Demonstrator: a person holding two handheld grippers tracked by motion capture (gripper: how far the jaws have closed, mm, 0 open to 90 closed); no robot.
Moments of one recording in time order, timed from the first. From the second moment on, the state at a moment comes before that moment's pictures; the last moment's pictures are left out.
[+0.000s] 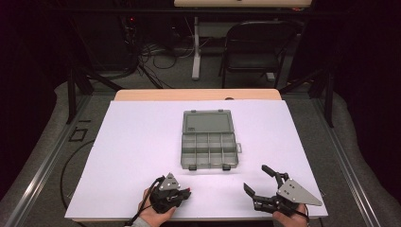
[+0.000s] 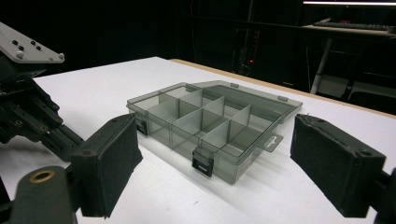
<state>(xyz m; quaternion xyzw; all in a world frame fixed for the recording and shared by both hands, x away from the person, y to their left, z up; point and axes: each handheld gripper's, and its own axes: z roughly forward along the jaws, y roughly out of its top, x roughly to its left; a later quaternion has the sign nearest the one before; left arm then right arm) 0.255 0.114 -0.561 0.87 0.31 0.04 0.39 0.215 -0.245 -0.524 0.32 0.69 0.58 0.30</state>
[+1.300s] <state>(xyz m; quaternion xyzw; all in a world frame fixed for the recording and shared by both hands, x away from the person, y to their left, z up) 0.261 0.166 -0.513 0.76 0.36 0.10 0.53 0.216 -0.245 -0.525 0.32 0.69 0.58 0.29</state>
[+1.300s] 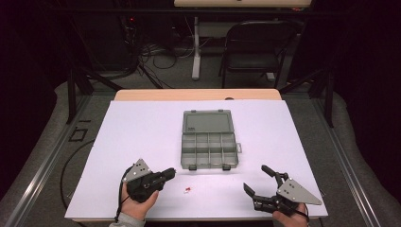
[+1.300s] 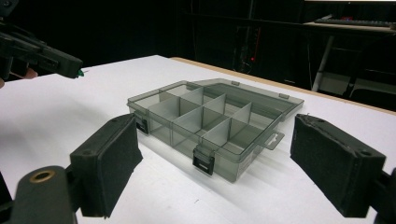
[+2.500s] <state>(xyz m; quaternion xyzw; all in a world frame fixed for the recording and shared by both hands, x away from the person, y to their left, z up) 0.365 0.124 -0.490 0.78 0.38 0.11 0.49 0.218 -0.247 -0.526 0.33 0.68 0.58 0.29</state>
